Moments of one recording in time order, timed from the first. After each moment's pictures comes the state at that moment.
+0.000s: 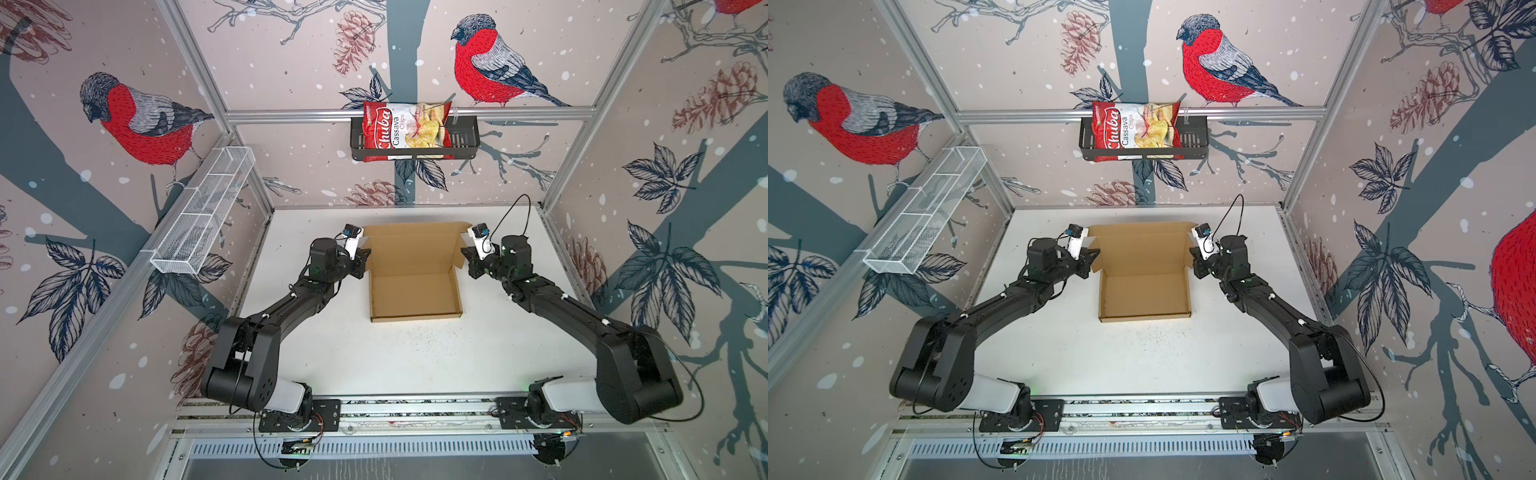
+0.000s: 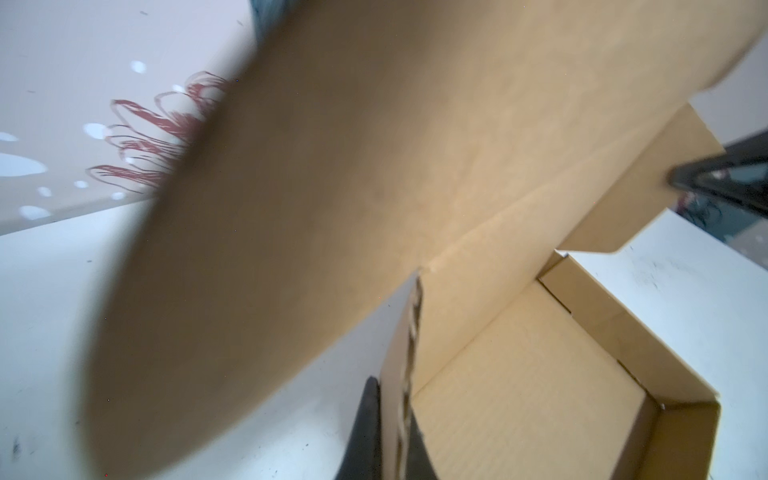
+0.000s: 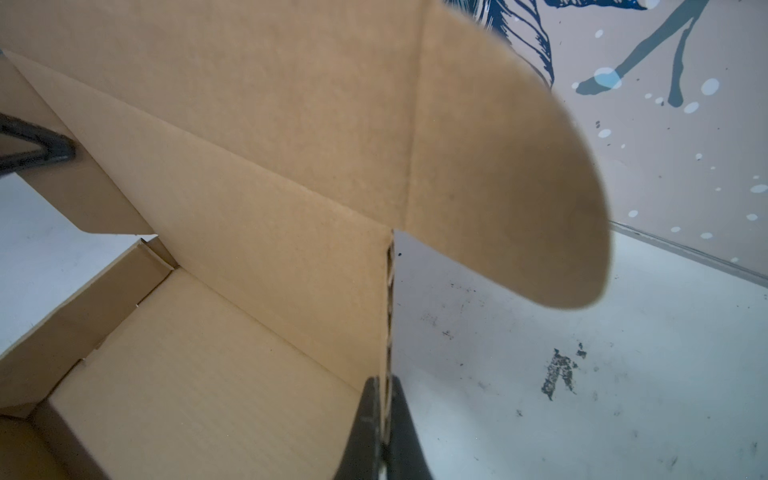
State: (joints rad) left arm -0.25 1.44 0.74 0.35 0.40 -0.04; right arm 0.36 1.36 0.76 0.20 -0.27 -0.14
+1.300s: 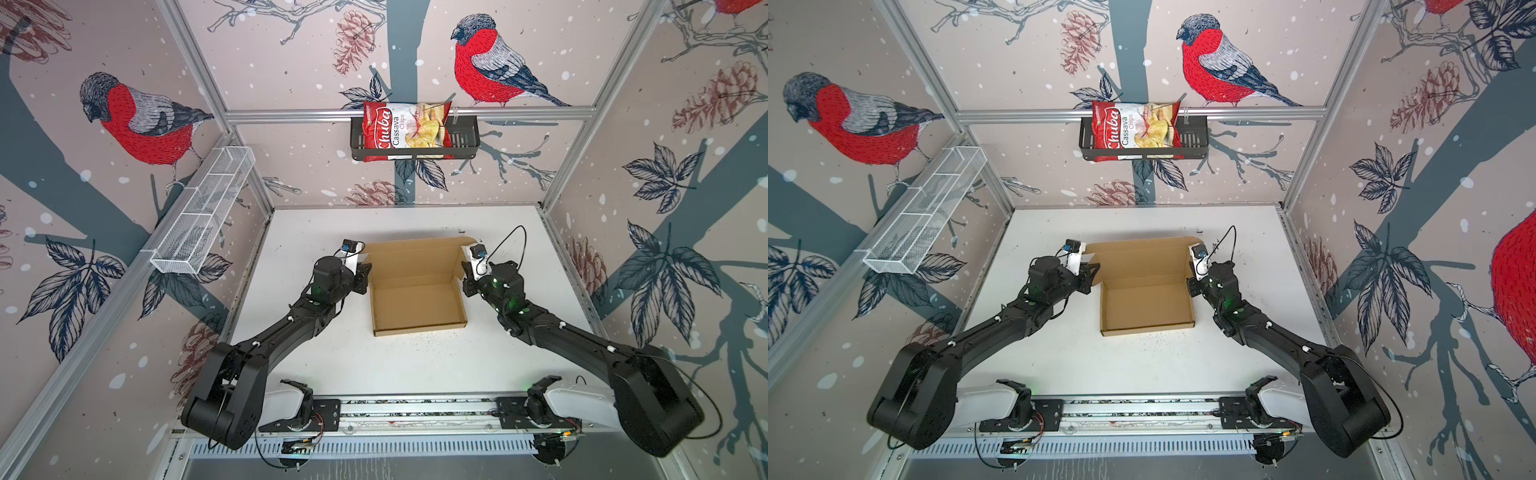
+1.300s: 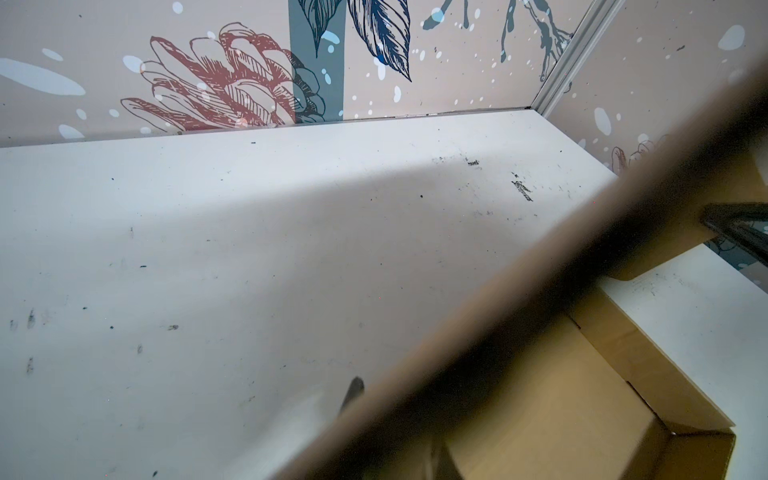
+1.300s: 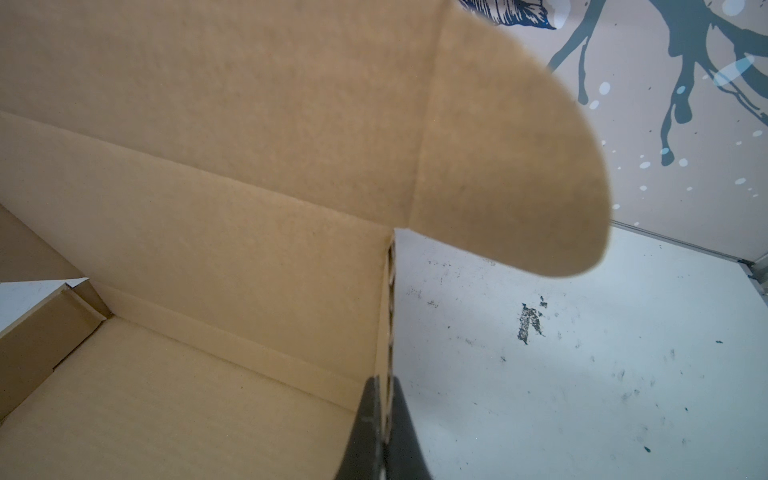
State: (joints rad) left arm -0.35 1.28 0.59 0.29 0.23 -0.14; right arm 0.53 1.22 0.52 0.38 0.07 -0.08
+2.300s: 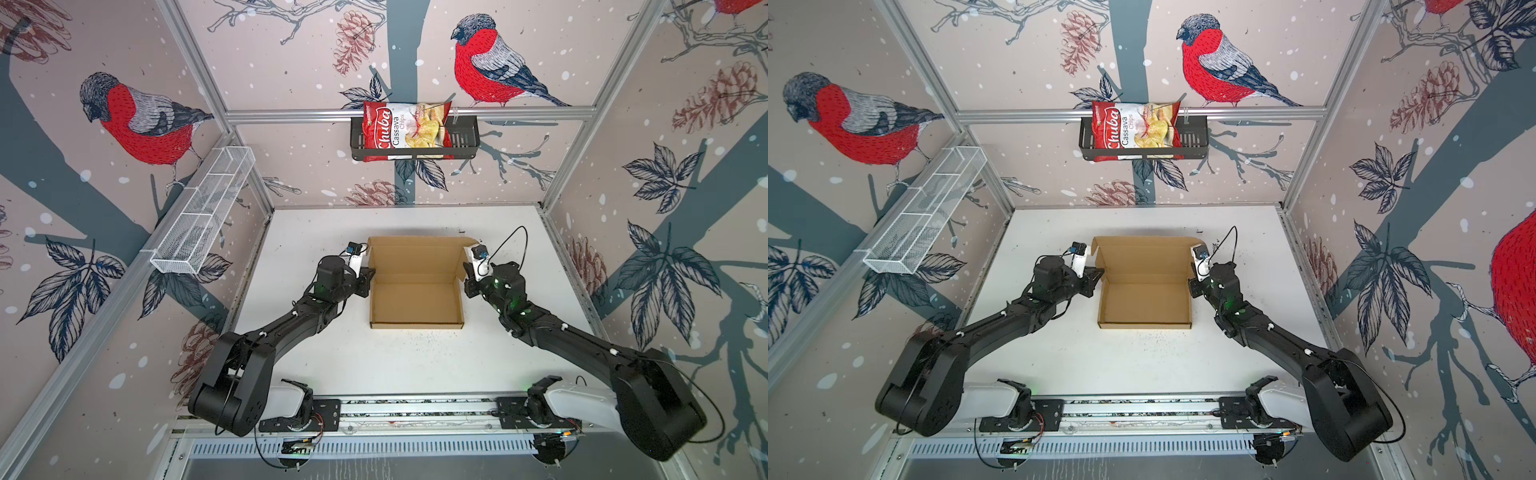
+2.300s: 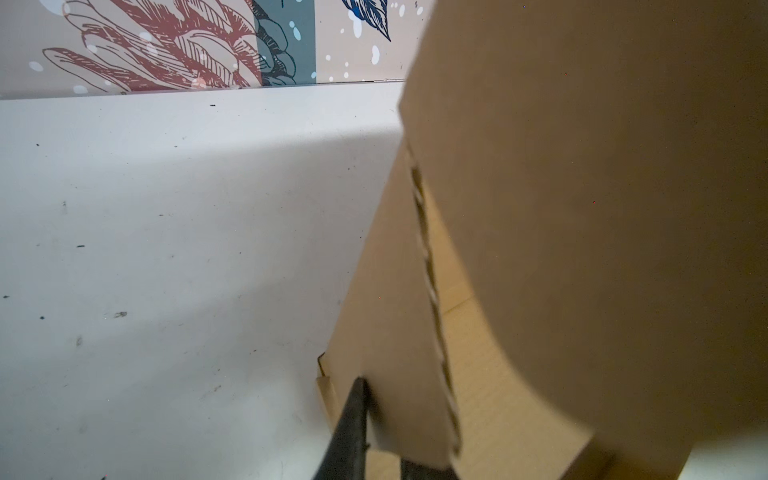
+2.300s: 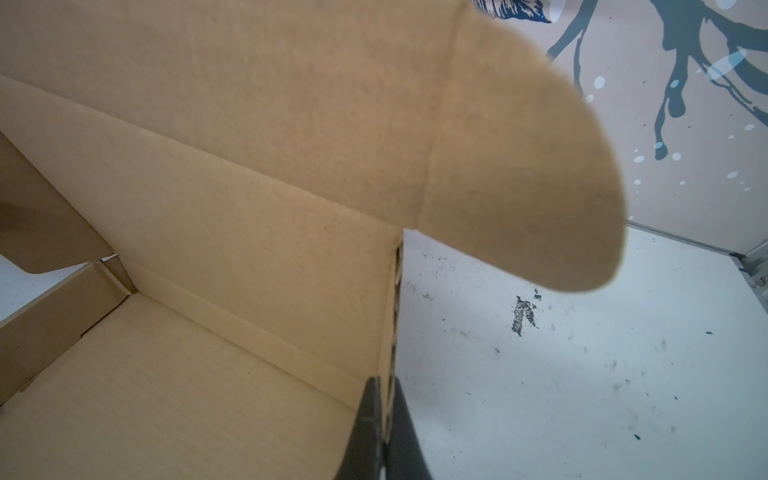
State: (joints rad) left arm -0.35 1.34 0.59 0.30 0.31 -0.13; right arm 0.53 1.19 0.50 0.36 0.08 -0.08
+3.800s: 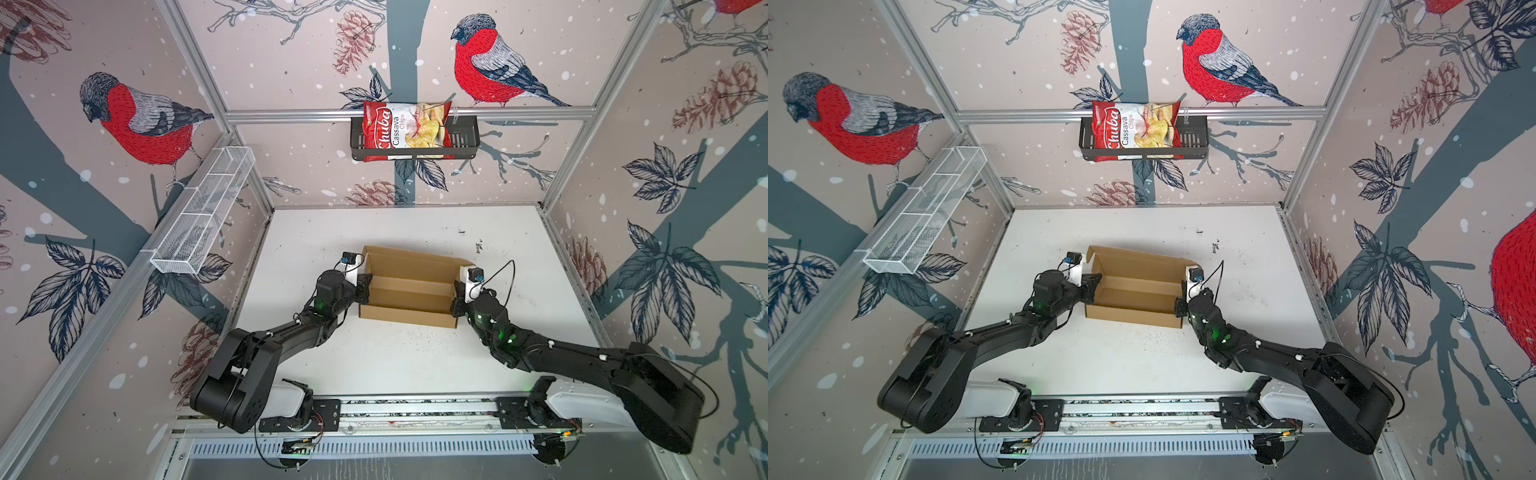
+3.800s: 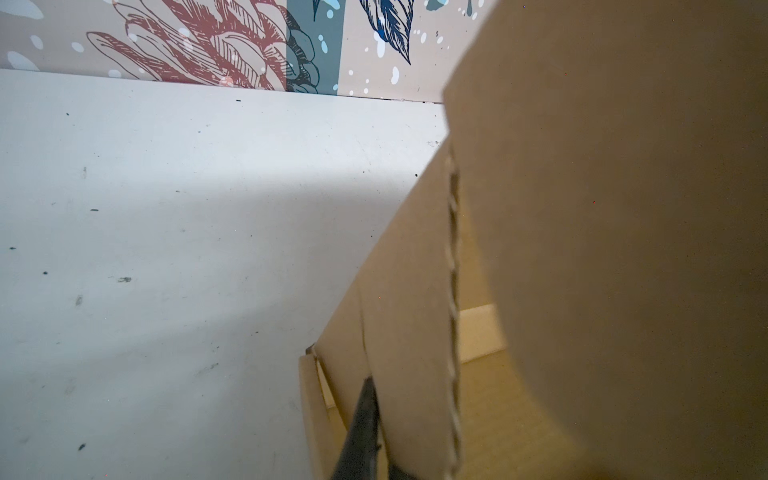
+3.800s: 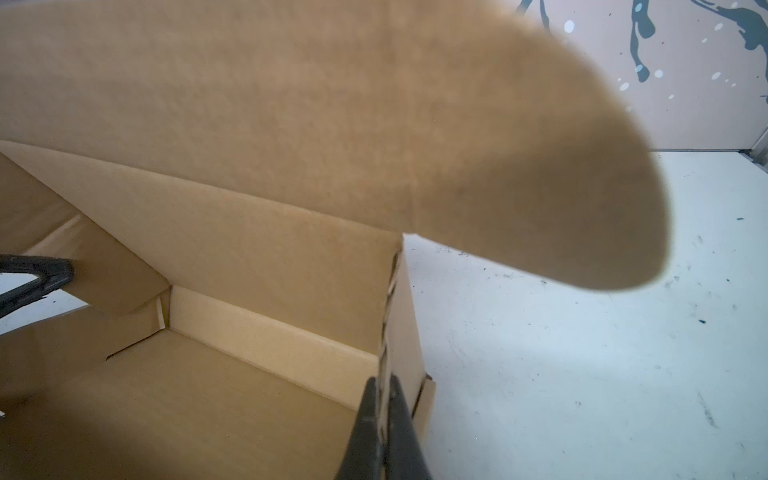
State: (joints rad) left arm -0.38 1.36 0.43 0.55 0.24 -0.25; right arm 0.86 1.20 0.32 0.58 0.48 0.24
